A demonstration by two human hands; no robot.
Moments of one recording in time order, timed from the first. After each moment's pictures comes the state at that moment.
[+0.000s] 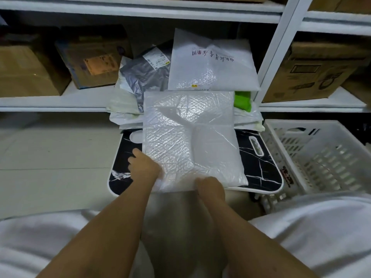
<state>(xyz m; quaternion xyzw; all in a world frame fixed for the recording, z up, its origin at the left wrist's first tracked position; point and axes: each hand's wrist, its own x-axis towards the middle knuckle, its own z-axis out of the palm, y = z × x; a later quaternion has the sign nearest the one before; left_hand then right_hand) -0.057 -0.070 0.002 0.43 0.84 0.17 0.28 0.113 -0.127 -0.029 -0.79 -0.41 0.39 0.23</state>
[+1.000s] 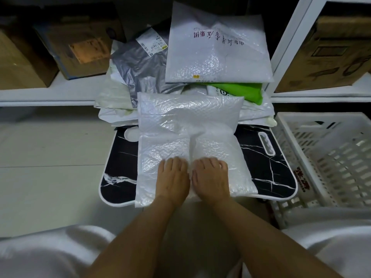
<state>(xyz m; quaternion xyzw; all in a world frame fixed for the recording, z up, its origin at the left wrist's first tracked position) 0.000 -0.079 -0.049 0.79 0.62 0.04 0.00 0.126 -0.080 -0.058 -0.64 -0.75 -0.05 0.16</state>
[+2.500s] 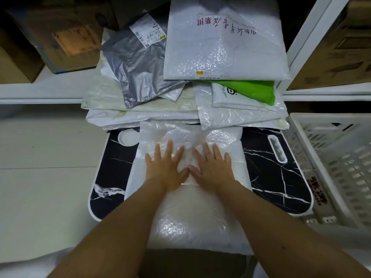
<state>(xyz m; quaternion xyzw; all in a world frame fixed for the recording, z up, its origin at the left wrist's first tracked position) -0.025 0.003 -0.071 0.77 0.63 -0.08 0.07 0.148 -0.001 -0.078 -0.64 -0.76 0.14 -0.05</state>
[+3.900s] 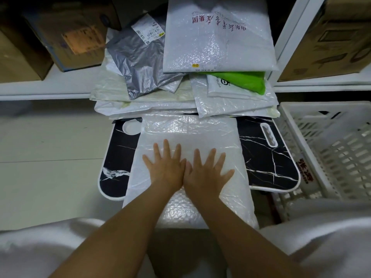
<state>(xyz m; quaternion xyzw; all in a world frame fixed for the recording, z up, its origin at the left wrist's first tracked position) -0.006 -0.063 -0.048 0.71 0.70 -0.06 0.09 0.087 -0.099 -0.037 -0.79 -0.59 0.13 0.05</state>
